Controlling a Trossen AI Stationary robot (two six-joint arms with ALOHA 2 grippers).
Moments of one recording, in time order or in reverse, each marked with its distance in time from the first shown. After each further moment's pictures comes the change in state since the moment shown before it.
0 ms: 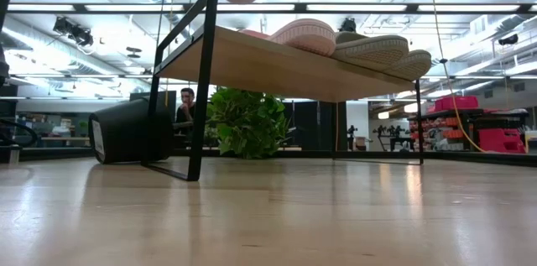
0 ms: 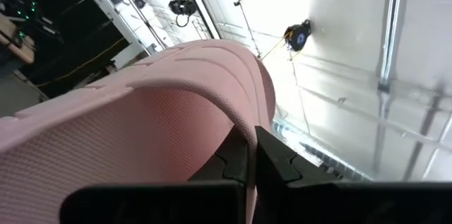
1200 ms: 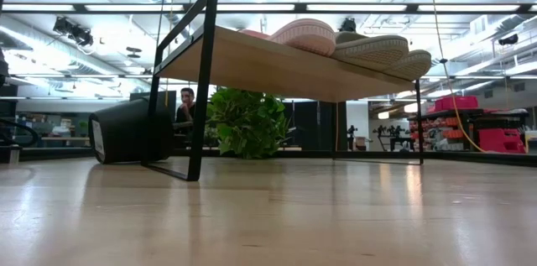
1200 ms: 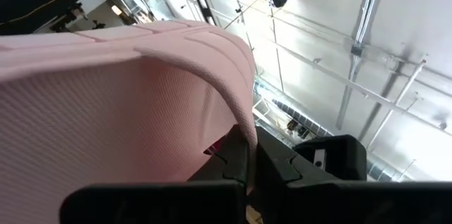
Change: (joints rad) left arm -0.049 -0.059 0.000 -0.189 0.157 -0.144; right arm 0.055 0.004 0.003 0.050 0.142 -0.164
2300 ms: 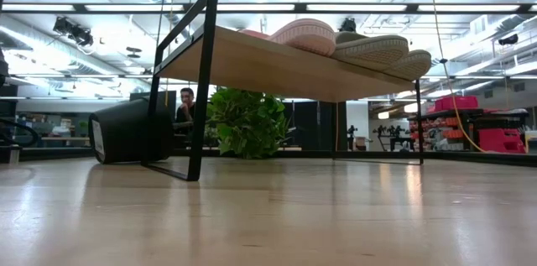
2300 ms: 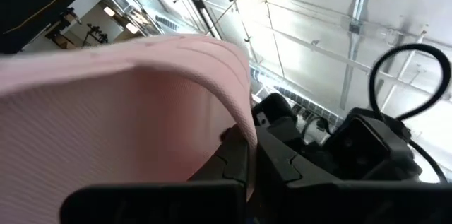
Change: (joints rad) left arm 0.000 0.000 0.000 -0.018 0.024 0.092; right arm -0.194 0.050 0.242 -0.268 -0.473 0.497
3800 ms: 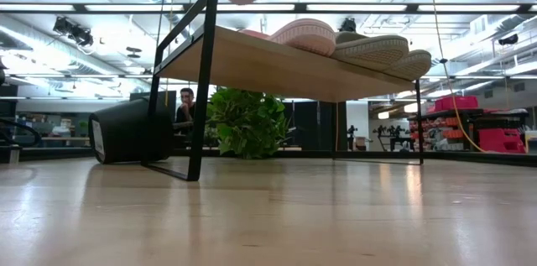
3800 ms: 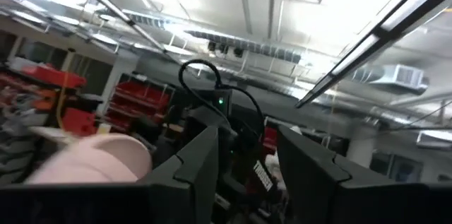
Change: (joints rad) left arm 0.044 -0.385 0.002 -0.444 0.494 0.200; right arm -0.093 0.079 0.193 -0.224 -0.342 0.053
